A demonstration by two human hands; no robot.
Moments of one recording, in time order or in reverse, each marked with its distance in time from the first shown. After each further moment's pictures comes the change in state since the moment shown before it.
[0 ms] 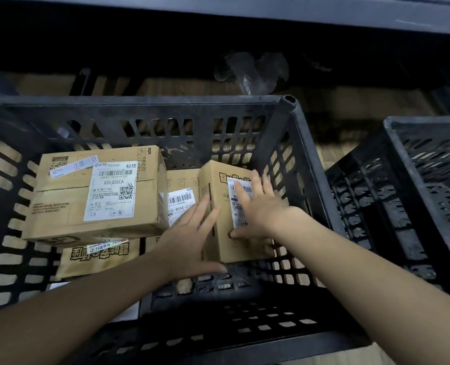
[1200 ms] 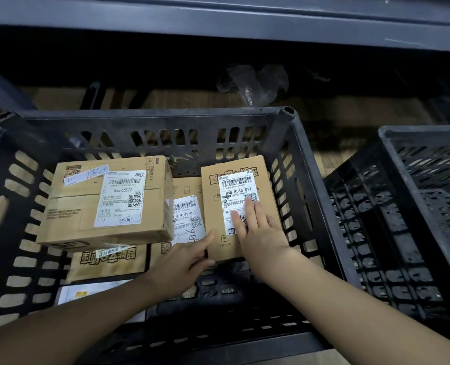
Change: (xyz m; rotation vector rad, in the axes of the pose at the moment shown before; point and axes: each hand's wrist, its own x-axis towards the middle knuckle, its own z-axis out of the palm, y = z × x) left_hand -0.027 -0.017 0.031 -0.577 0.060 -0.025; right_hand -0.025 -0.023 0.036 -0.250 0.045 -0.017
